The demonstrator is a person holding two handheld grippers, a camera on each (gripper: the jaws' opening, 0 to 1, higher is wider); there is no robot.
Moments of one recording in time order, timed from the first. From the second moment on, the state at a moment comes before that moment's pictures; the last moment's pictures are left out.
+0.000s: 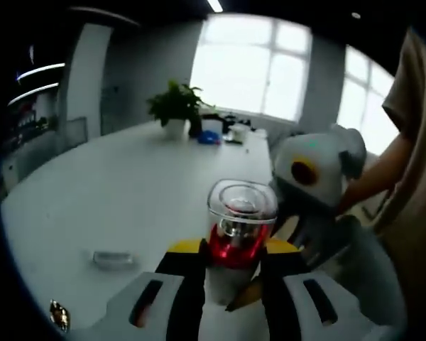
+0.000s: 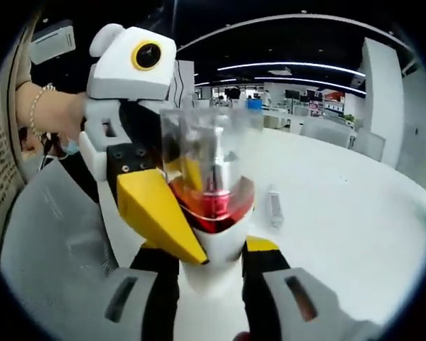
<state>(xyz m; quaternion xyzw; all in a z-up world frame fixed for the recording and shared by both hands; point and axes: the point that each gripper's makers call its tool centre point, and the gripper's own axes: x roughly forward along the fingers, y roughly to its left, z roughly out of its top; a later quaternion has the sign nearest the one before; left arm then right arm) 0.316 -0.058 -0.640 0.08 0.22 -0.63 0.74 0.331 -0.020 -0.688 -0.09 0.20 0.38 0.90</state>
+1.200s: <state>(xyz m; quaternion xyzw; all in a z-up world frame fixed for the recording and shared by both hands) 0.362 -0.086 -0.674 0.10 0.22 -0.64 0.73 0.377 -0.056 -0.721 -0.11 0.22 0.31 0.92</state>
